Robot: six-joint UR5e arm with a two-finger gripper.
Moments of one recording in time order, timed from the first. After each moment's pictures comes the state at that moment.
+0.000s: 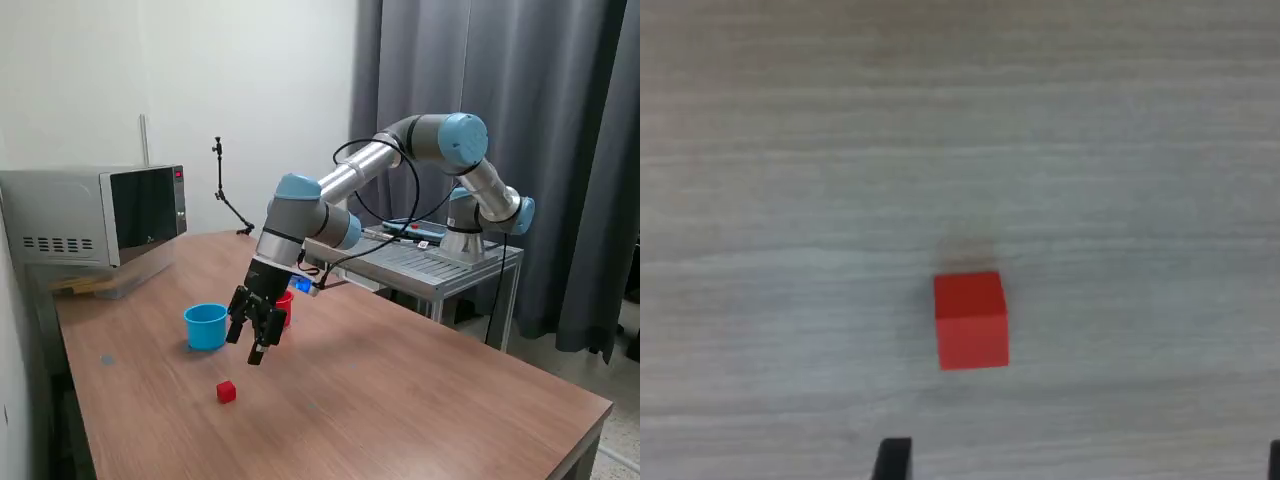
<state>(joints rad) -0.03 -0.53 0.96 -2.44 -1.55 -3.06</state>
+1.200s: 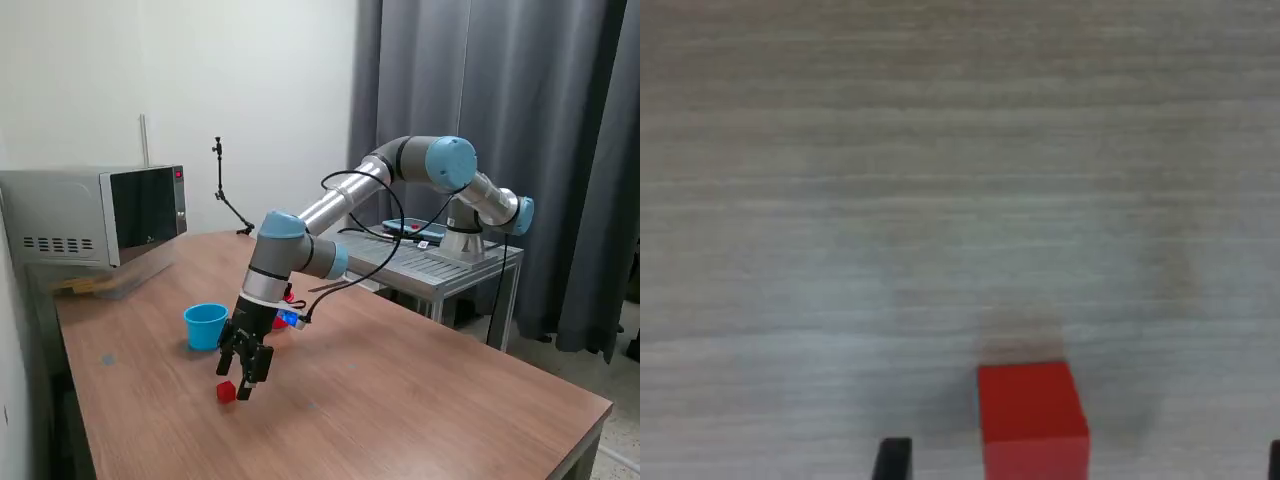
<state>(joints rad) -0.04 -0.41 0.86 -2.44 -1.54 -3.08</state>
